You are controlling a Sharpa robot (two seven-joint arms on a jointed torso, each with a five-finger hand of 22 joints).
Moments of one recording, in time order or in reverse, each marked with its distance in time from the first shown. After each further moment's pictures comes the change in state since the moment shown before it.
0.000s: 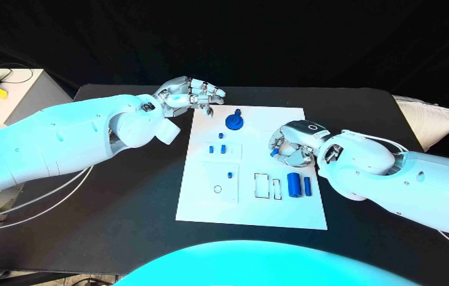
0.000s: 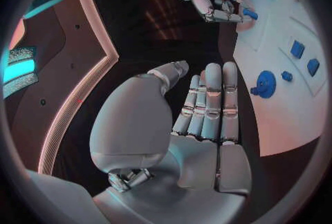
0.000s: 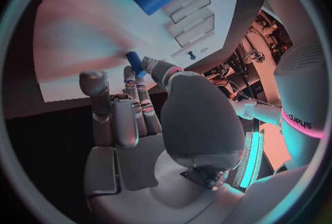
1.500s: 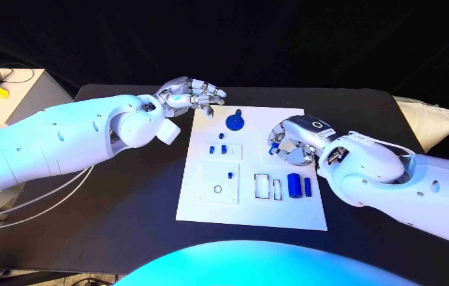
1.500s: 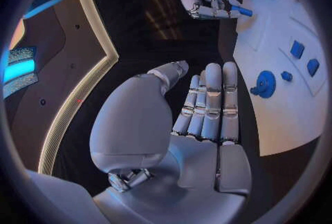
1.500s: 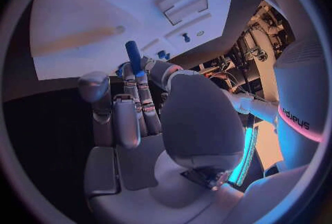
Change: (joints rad) left arm -0.001 0.001 0.000 -0.002 0.000 0.001 -0.002; left_hand 0.000 0.000 -0.003 0.003 0.000 0.000 0.000 0.000 0.000 0.000 0.000 0.000 -0.001 0.000 0.000 0.000 0.000 0.000 0.000 0.000 0.000 -0.002; right arm 0.016 -0.049 0.006 0.125 -0.053 -0.106 -0.072; right_hand 0.044 0.035 0.083 -0.023 -0.085 0.061 -0.022 0.054 0.050 0.067 -0.001 0.001 0.014 -0.001 -0.030 0.011 0.011 0.000 0.029 -0.029 0.026 0.045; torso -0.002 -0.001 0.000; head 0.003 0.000
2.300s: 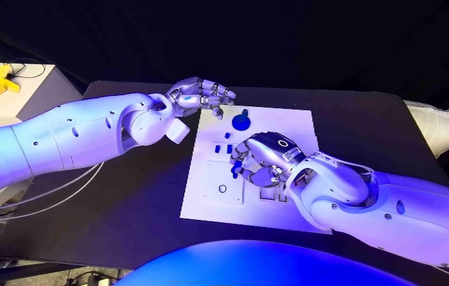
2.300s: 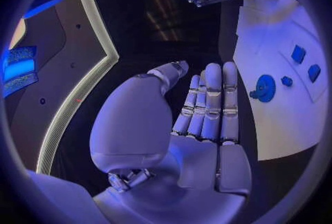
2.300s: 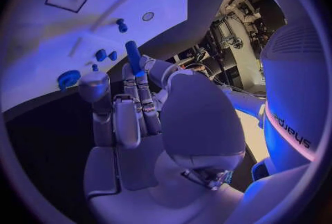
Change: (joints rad) left arm -0.005 0.014 0.000 -0.004 0.000 0.006 0.002; left_hand 0.000 0.000 0.000 0.000 0.000 0.000 0.000 0.005 0.000 0.000 0.000 0.000 0.000 0.000 0.000 0.000 0.000 0.000 0.000 0.000 -0.004 -0.002; right arm -0.072 0.169 -0.003 0.042 0.021 -0.057 0.036; right_hand 0.005 -0.005 0.007 -0.012 0.012 -0.001 0.001 0.000 0.000 0.003 0.003 -0.008 0.000 0.000 0.000 0.000 -0.002 0.000 0.000 0.000 0.001 0.000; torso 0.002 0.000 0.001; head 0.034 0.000
